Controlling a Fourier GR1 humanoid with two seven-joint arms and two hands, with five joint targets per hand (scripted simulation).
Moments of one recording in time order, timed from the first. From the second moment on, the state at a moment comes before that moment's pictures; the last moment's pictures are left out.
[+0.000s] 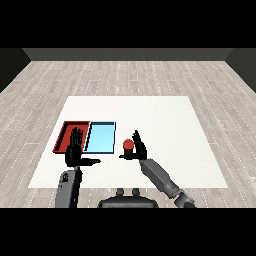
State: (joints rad) left arm 0.01 0.04 0.06 -1.64 0.12 -0.10 -0.44; right arm -0.43 0.00 0.58 -0.87 -0.69 -0.31 -0.59
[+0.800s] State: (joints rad) left arm -0.01 0.04 0.08 -1.60 0.14 -0.11 -0.47; right arm -0.53 0.00 0.69 -0.85 -0.82 -0.40 -0.58
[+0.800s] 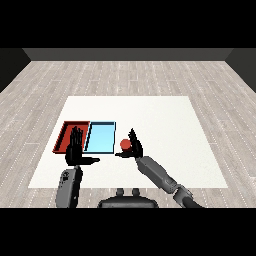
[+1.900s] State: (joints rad) left arm 0.02 0.03 0.05 -1.66 0.14 -0.09 -0.44; right arm -0.68 0.00 0.81 -0.68 -0.89 -0.59 -0.51
